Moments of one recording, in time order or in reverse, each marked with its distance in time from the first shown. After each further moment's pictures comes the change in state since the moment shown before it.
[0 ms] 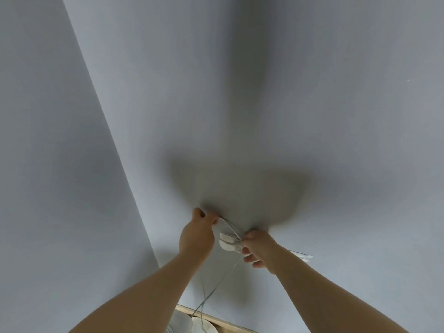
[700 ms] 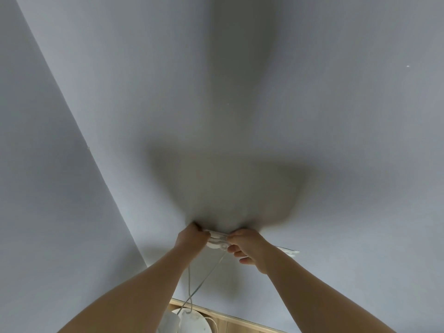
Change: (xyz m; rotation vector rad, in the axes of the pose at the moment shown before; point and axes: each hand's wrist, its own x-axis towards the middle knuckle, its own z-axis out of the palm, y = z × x) left_hand 0.027 -0.002 0.040 -0.409 -0.335 -0.441; right_hand 0.007 0.004 -0.006 0.078 -0.058 0.020
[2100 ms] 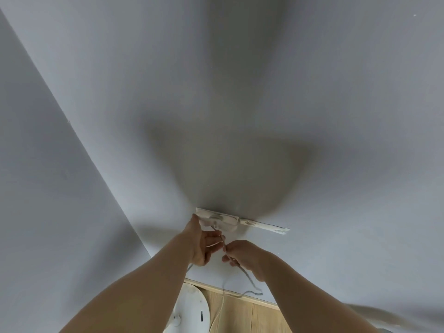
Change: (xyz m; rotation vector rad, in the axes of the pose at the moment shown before) left_hand 0.007 -0.016 0.041 -0.798 -0.442 -0.590; right_hand 0.020 0.060 0.011 -0.187 -0.116 0.122
